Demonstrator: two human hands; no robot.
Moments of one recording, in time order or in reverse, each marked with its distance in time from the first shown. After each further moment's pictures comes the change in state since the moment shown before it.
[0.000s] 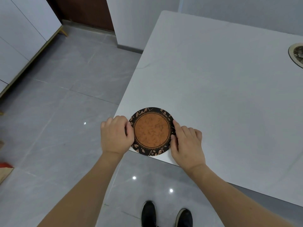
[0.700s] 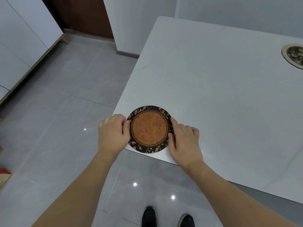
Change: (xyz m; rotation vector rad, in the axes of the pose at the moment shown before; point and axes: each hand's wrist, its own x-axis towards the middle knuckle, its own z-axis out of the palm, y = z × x) left_hand -0.001 0.000 -0.005 -0.086 -0.039 0.003; right_hand -0.004 0.006 -0.005 0.077 -0.025 -0.031
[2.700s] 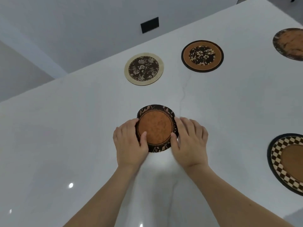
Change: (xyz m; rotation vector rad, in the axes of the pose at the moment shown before) left_hand 0.089 0.476 0.229 -0.122 -0.245 0.526; right_hand 0.005 0.399 -0.166 -0.112 0.282 0.756
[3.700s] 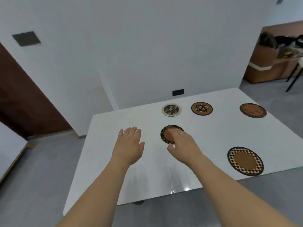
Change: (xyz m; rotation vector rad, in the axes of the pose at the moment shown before) left_hand -0.218 0.078 -0.338 0.545 -0.100 0.065; right_hand -0.199 -0.112 -0.288 0.140 -0.181 -0.491
